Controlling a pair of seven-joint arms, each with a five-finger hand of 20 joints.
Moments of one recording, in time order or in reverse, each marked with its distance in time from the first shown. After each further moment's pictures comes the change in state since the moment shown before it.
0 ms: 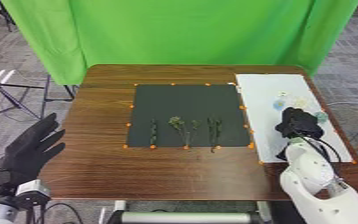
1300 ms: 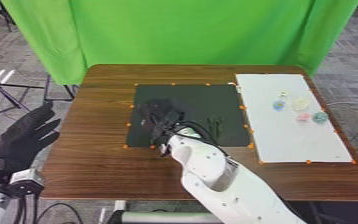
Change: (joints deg) left arm -2.1 5.4 -1.8 0.9 -0.5 0.9 -0.5; right arm 23.4 -19.9 -36.2 5.3 -1.9 -2.1 -22.1
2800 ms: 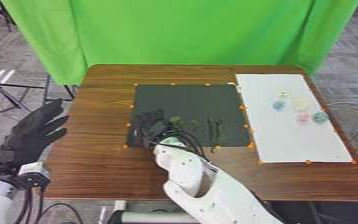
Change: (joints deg) left arm -3.3 3.1 2.0 1.3 -0.2 0.1 -2.5; right arm -0.1 -6.1 -2.5 7.3 -6.7 -5.7 4.8
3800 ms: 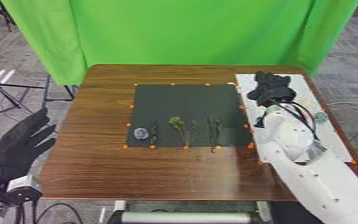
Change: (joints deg) left arm 6.0 -6.1 -2.6 -2.6 0.8 1.2 3.5; right arm -6.4 26.7 28.6 -9.4 9.5 4.3 12.2
